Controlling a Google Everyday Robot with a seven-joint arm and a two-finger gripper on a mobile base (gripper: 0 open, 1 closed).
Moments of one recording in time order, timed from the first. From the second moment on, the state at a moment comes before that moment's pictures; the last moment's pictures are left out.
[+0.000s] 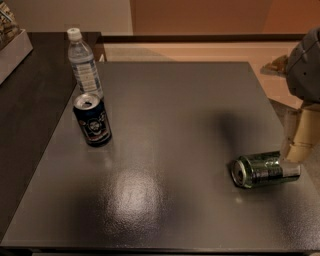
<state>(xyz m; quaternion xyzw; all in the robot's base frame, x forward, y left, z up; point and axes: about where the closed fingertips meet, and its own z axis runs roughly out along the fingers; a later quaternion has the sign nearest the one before) 0.419 -0.206 0.961 -0.66 0.73 -0.04 0.15</state>
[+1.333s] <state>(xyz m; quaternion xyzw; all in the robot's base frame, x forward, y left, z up) 0.386 -0.196 0.867 -0.72 0.69 -0.04 0.02</state>
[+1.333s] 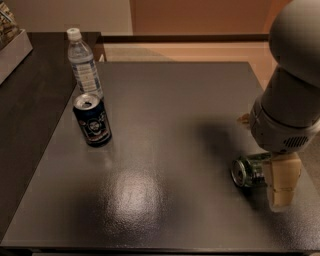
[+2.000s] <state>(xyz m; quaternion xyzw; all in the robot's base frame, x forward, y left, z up) 0.383 -0.203 0.849 -0.71 0.70 -0.03 0.00</state>
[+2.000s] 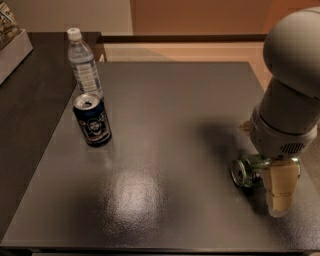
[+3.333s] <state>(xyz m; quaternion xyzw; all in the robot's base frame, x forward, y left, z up) 0.381 -0.197 0.866 -0.71 0.71 -0.01 0.04</state>
